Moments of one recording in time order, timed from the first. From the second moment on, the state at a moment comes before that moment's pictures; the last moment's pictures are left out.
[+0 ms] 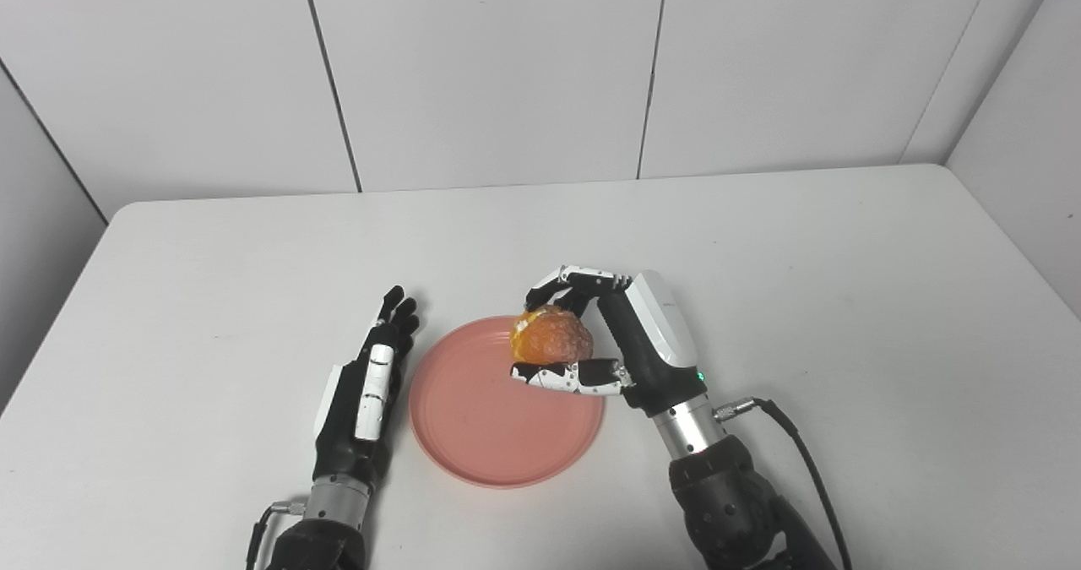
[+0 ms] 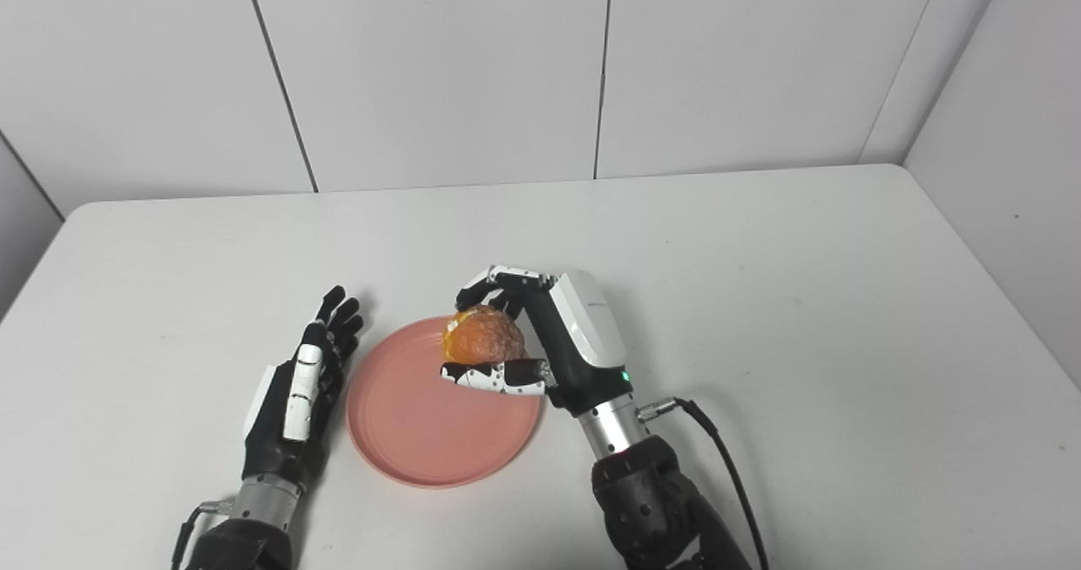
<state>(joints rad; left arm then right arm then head) -0.14 0.00 -0.04 0.01 -0.07 0.00 -0.09 -0.31 -0.08 0.30 0.01 -0.56 -0.22 -0.14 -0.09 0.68</state>
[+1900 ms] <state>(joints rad) -0.13 -0.01 -0.04 -0.01 -0.06 0.03 -0.08 -0.33 -0.16 0.30 0.11 -0.55 -0.31 0.02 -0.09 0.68</state>
